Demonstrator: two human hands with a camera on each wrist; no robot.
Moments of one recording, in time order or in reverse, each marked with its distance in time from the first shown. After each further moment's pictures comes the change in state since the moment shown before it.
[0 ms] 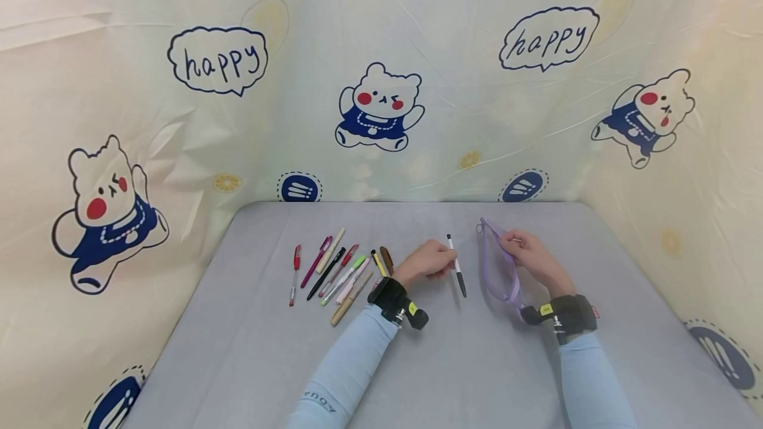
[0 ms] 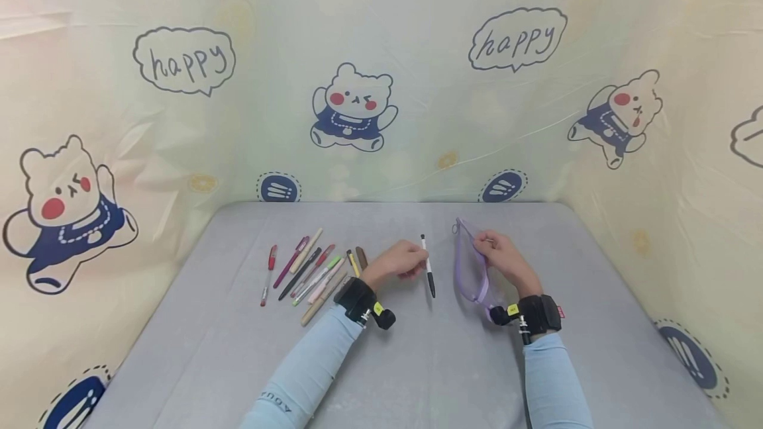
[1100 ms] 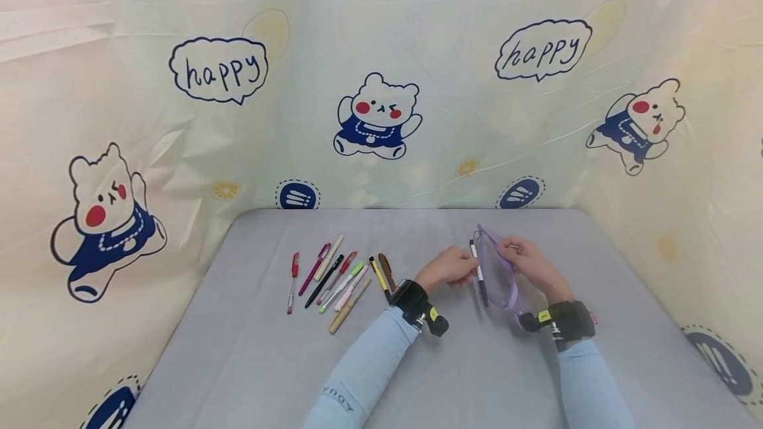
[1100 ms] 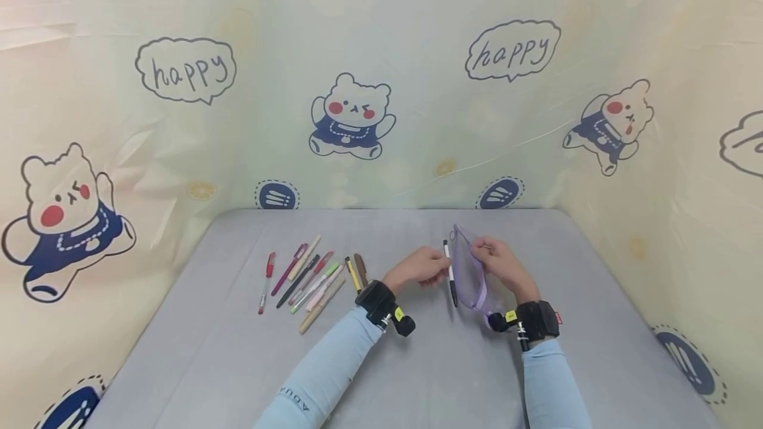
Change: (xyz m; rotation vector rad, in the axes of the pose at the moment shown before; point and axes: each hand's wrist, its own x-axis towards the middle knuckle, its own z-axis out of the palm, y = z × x) left_hand 0.017 0.026 0.033 0.040 -0.007 0.045; right_hand 0.011 0.027 0.000 -0.071 0.025 -0.021
